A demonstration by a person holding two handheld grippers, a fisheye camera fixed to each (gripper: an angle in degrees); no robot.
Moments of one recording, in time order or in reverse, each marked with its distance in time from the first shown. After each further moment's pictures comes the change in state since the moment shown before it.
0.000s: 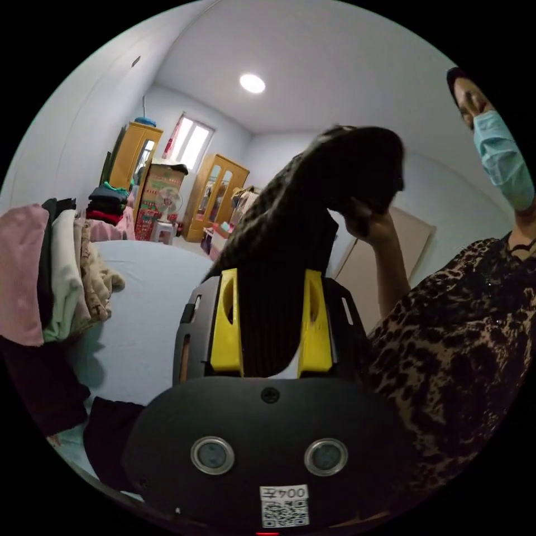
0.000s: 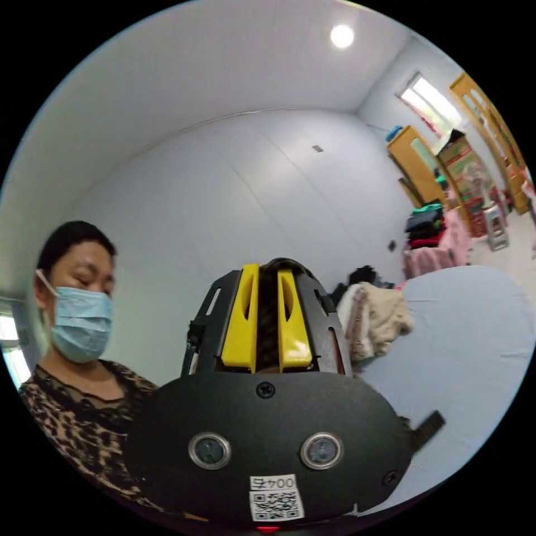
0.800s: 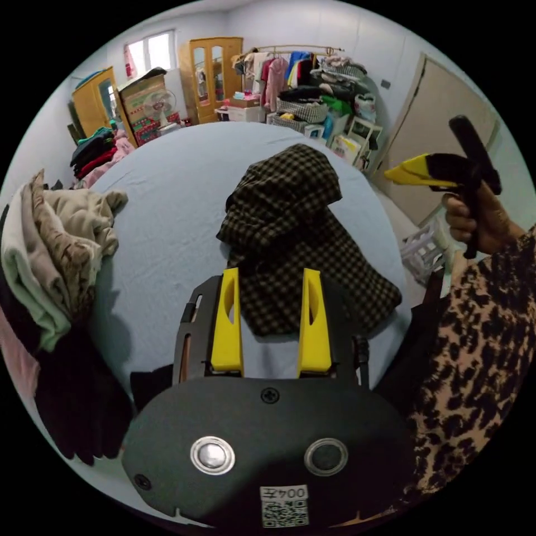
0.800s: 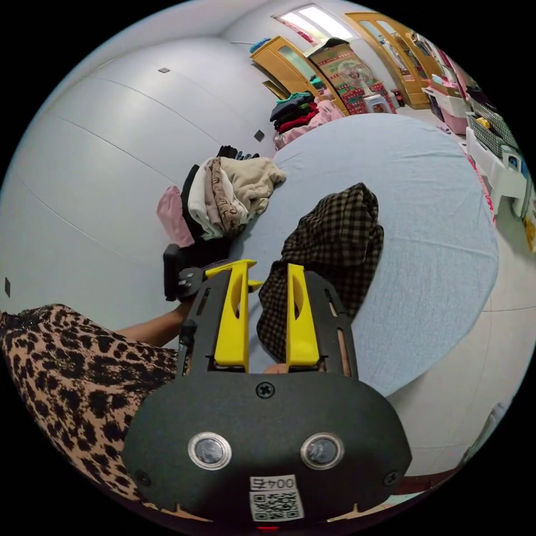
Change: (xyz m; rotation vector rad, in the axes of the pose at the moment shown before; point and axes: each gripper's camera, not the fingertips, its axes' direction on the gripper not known) left arm -0.076 0.079 0.318 -0.722 -0.301 0.221; right arm 0.140 0.256 0.052 -0.350 0.390 0.421
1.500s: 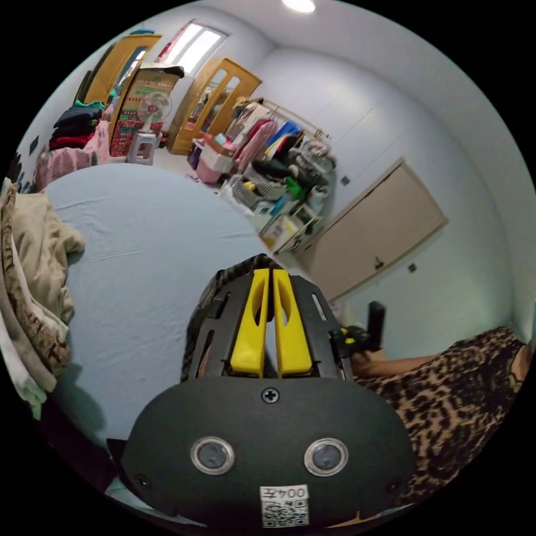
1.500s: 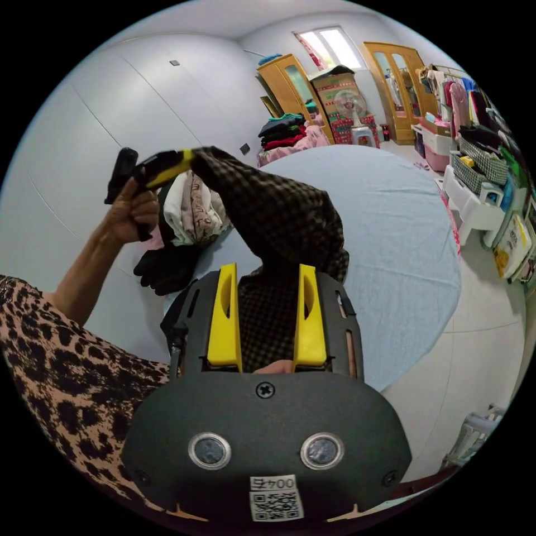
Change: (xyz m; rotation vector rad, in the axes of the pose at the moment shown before) left arm -0.159 -0.142 -0.162 0.360 0.567 -0.244; right arm -0.059 0.015 0.016 0.098 0.201 -0.112
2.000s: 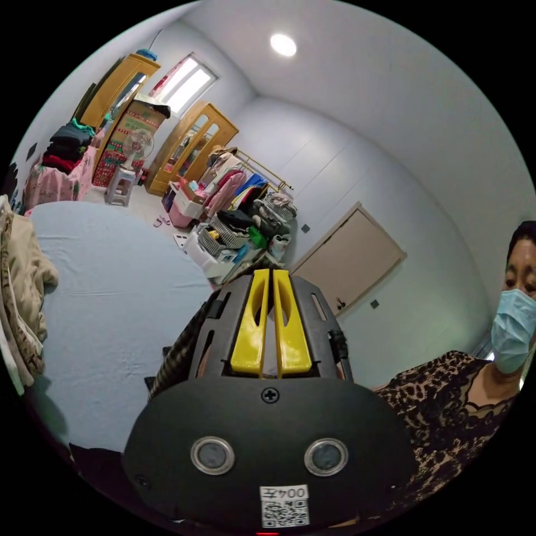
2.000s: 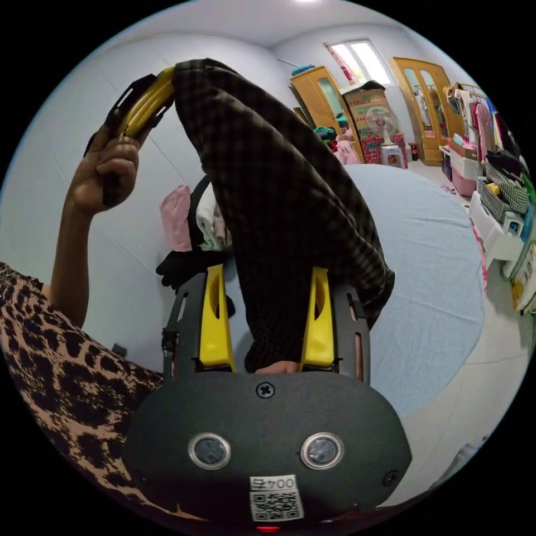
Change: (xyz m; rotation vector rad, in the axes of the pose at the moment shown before) left arm 0.065 -0.026 -0.127 0.240 0.157 0.038; right arm -0.089 0.005 -0.009 0.046 -0.104 -0.091
